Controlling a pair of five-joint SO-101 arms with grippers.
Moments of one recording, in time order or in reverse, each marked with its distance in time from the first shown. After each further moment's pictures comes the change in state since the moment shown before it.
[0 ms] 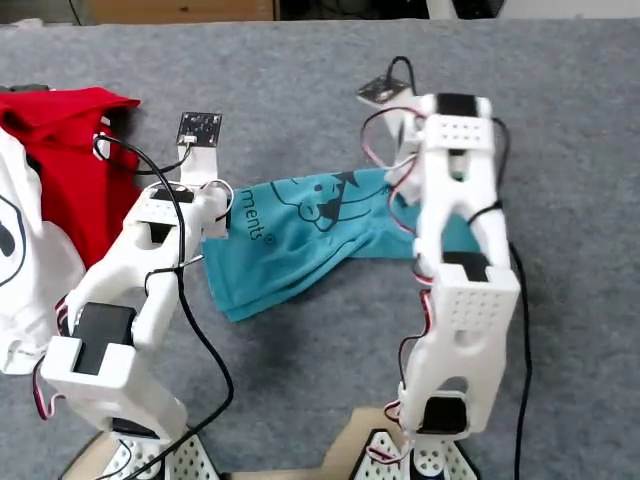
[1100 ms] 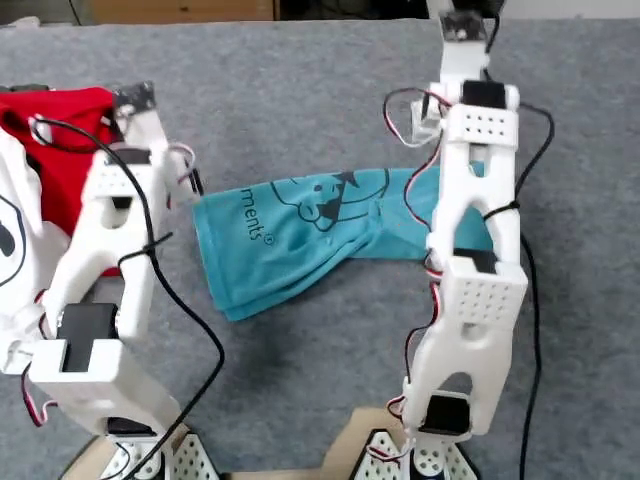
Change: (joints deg) left arm -7.9 0.1 -21.9 29.0 13.7; right arm 6.3 4.5 -12.7 -13.5 -36.0
